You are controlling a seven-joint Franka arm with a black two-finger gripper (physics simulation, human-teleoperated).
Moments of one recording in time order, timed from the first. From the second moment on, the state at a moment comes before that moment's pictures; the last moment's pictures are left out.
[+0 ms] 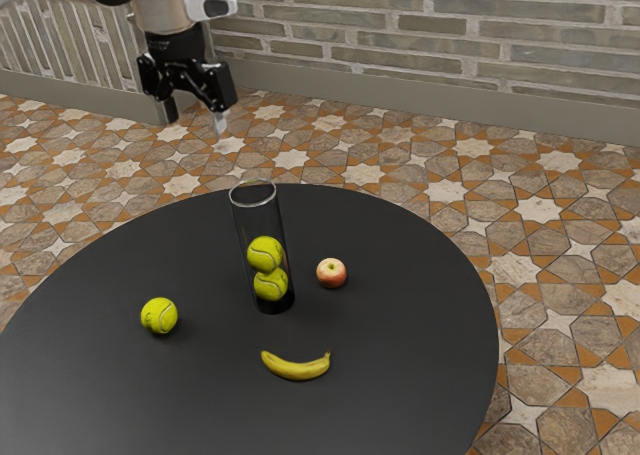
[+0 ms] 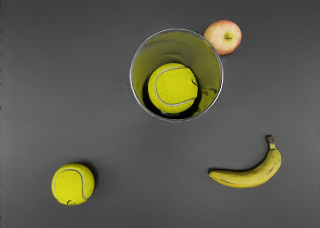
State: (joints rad) arm 0.15 0.06 -0.21 -1.44 0.04 1.51 -0.06
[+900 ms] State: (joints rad) arm 0.22 -0.29 -0.19 -2.26 0.02 1.95 -0.07
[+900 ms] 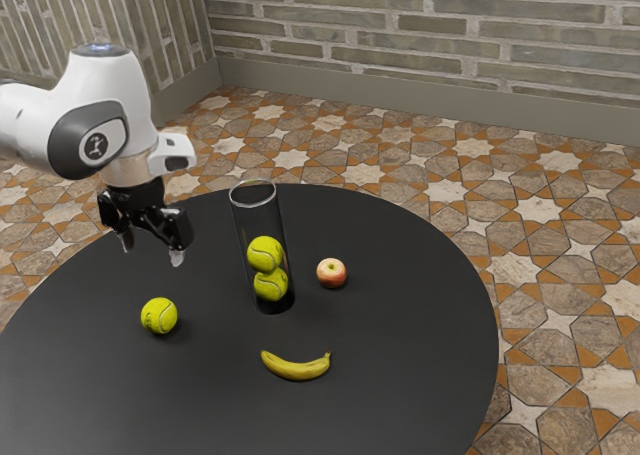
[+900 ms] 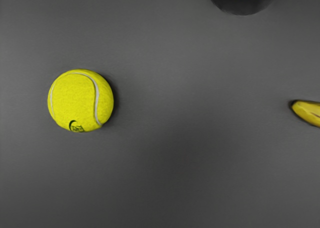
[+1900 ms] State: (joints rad) arm 0.40 0.05 -0.19 -2.37 0.03 2.44 0.21
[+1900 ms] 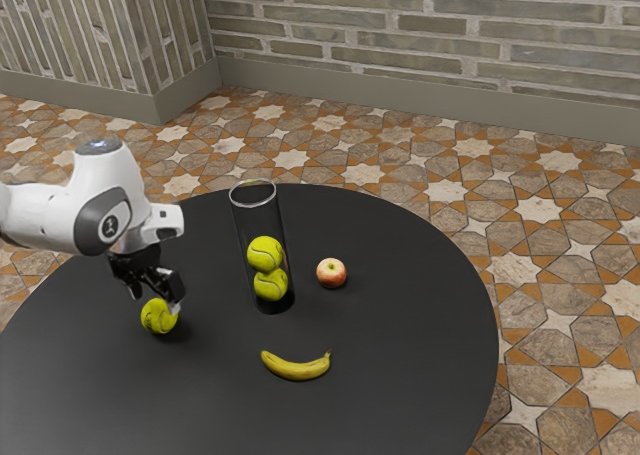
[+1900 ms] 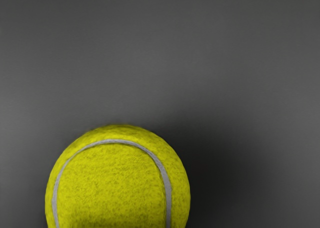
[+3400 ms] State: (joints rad) arm 0.44 0.02 -0.24 -2.32 0.02 2.41 0.27
